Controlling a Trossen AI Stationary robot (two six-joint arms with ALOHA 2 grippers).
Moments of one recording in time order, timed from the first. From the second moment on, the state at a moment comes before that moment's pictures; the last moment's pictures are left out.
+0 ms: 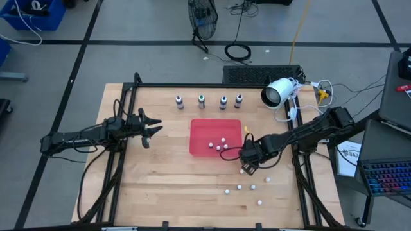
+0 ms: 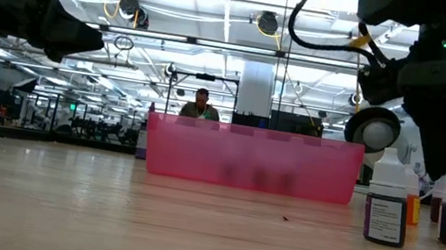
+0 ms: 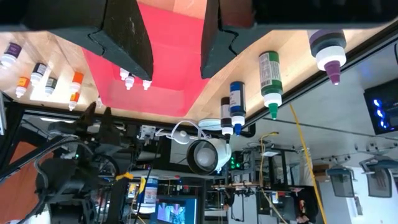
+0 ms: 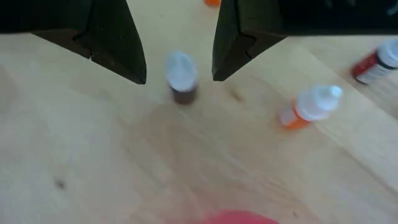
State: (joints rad) left arm 0.18 0.15 0.01 0.13 -0.05 -0.06; right arm 0.28 1.52 0.92 -0.92 -0.01 1.04
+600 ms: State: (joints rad) left arm 0.18 0.15 0.01 0.13 -0.05 -0.06; right arm 0.28 1.52 0.81 -0.81 -0.06 1.06
